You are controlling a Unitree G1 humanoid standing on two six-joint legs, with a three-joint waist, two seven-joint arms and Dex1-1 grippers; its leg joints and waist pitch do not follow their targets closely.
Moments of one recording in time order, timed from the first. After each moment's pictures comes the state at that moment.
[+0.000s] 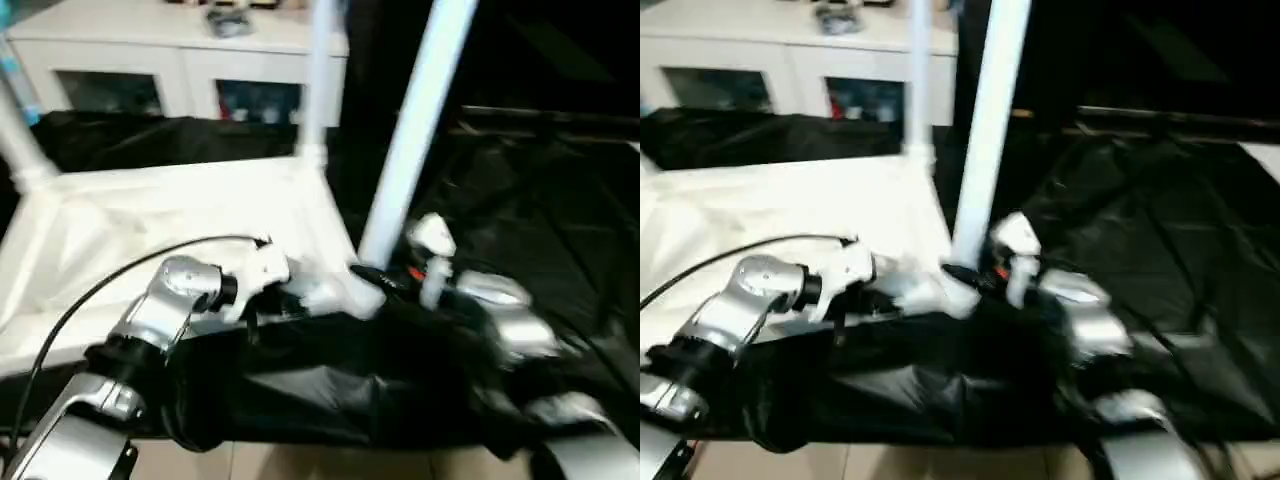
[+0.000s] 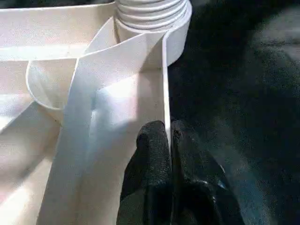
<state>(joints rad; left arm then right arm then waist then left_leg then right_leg) -0.60 0.39 -0.30 0.59 0.05 0.16 -1.11 -0.58 -0.20 0.07 0.77 0.22 -0.04 0.85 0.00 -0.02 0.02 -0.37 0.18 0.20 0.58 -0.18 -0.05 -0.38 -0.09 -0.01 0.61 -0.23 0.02</state>
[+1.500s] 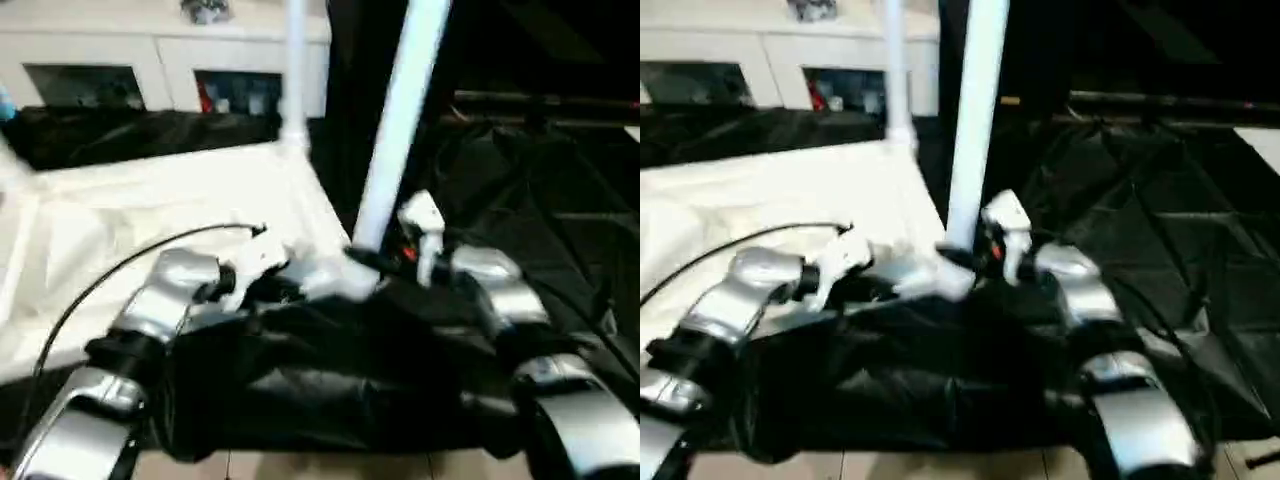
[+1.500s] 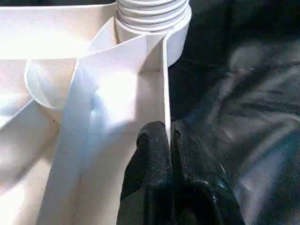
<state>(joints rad) -0.60 0.41 -0.27 0.60 0.03 0.10 -1.20 -0.66 -0.26 0.07 0.83 0.15 -0.04 1.17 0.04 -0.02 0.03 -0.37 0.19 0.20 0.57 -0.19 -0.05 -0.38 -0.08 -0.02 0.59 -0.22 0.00</state>
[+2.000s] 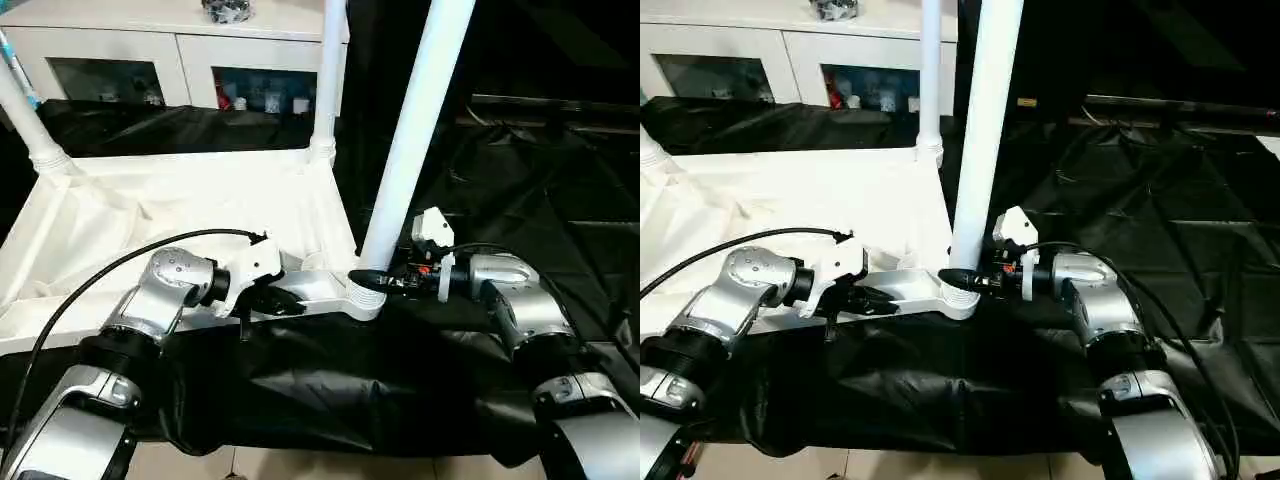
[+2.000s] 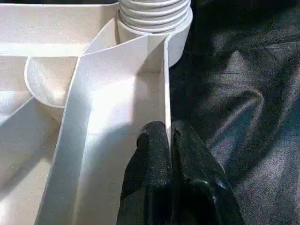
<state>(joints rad) -0.62 0.41 -0.27 0.66 0.03 0.01 -1.27 -0.59 -0.28 0.08 0.71 0.16 0.00 1.22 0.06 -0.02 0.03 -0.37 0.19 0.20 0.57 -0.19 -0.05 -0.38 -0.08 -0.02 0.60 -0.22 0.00</state>
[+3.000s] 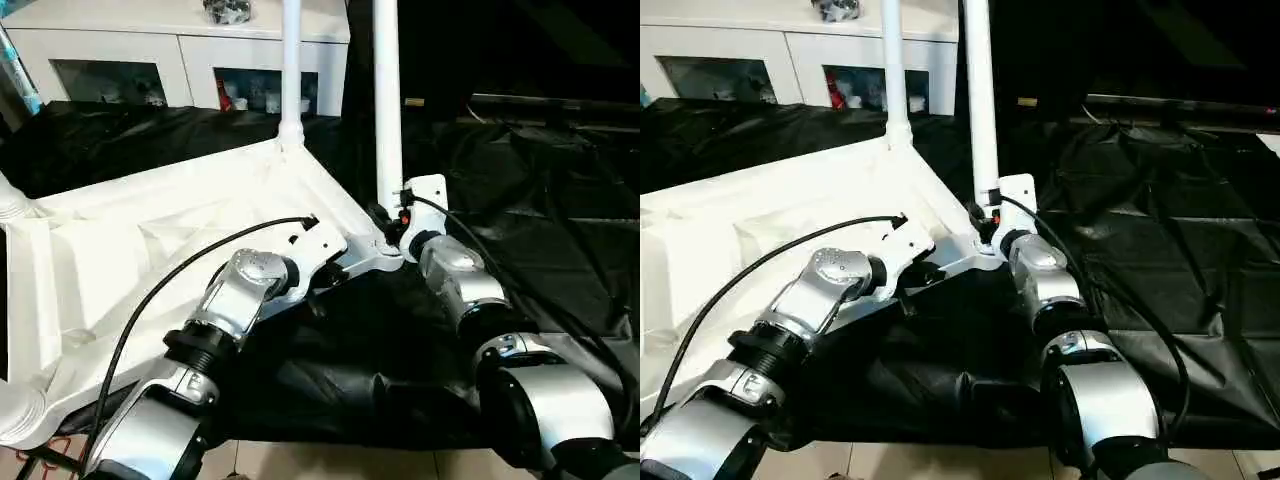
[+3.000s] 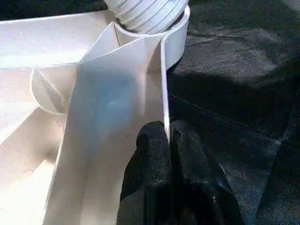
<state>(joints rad) -0.66 0.16 -0.29 0.60 0.17 0.26 -0.80 -0.83 -0.06 -0.10 1.12 0.10 -0.11 0.33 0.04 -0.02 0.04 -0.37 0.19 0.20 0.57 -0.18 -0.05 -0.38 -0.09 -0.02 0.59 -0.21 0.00</state>
